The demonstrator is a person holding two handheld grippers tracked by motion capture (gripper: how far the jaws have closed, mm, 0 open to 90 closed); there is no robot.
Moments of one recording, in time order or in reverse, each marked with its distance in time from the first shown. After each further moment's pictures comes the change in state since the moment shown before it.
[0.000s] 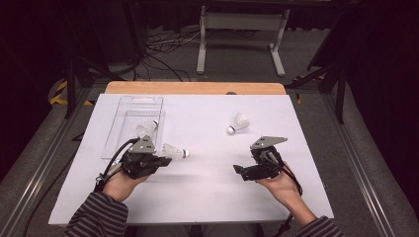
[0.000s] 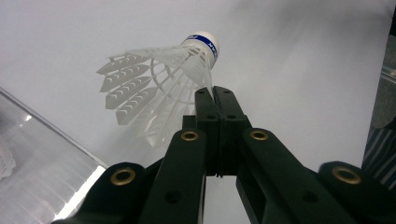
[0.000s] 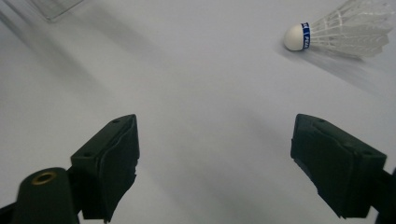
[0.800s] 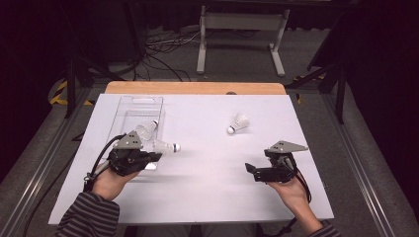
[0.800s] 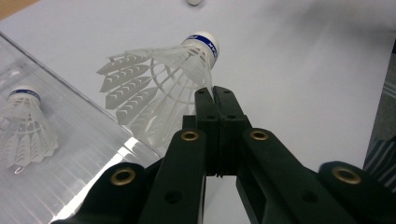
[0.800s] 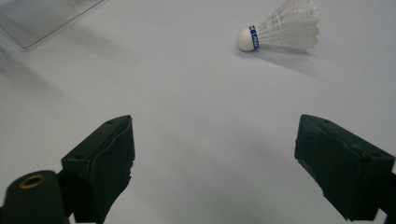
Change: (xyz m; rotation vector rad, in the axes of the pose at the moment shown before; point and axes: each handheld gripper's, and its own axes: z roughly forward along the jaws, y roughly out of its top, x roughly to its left) left arm 0.012 -0.005 -0.025 -0.050 0.036 -0.049; right arm -0.020 -0.031 -0.015 -0.130 -0.064 0.096
